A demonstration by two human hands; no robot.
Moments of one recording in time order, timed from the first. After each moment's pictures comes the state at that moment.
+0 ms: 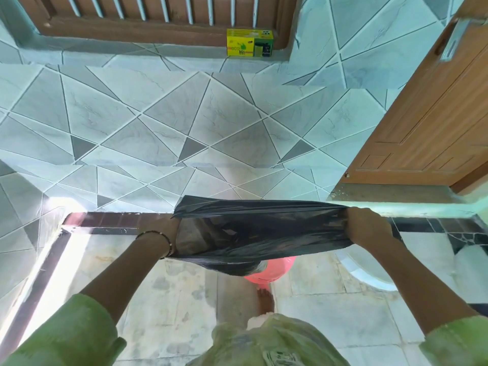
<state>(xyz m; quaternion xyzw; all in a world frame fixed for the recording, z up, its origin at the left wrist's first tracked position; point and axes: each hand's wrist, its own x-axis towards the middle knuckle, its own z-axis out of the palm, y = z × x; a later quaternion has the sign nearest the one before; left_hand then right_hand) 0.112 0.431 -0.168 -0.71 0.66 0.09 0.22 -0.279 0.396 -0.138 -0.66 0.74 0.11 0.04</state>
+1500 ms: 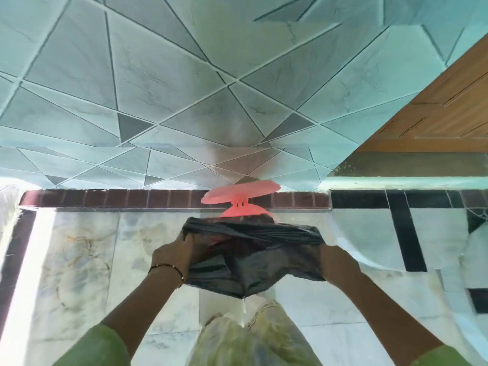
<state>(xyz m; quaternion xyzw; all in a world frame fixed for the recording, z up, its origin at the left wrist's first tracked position) -0.005 0.300 -0.310 -0.71 0.62 0.22 0.24 -0.331 0.275 -0.294 -0.62 0.68 0.27 0.28</state>
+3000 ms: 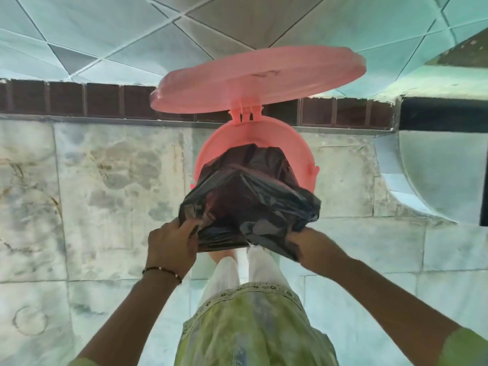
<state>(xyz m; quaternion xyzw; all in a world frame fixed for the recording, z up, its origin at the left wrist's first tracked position) -0.014 0.347 -0.615 -0.74 0.60 0.30 0.05 -0.296 0.300 -0.614 -0.69 0.50 0.26 0.45</state>
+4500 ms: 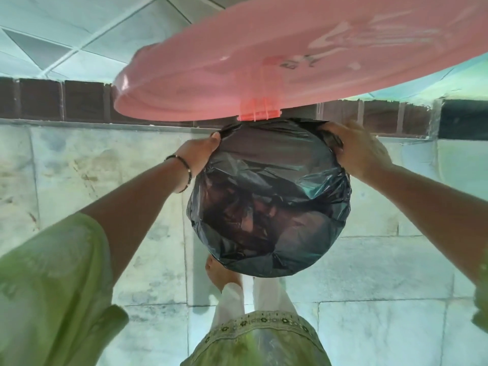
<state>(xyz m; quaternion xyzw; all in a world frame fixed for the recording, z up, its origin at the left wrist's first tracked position) -0.013 0.141 -0.702 -0.77 0.30 0.56 -0.07 -0.305 0.101 -0.704 -0.73 0.62 0.11 0.26</state>
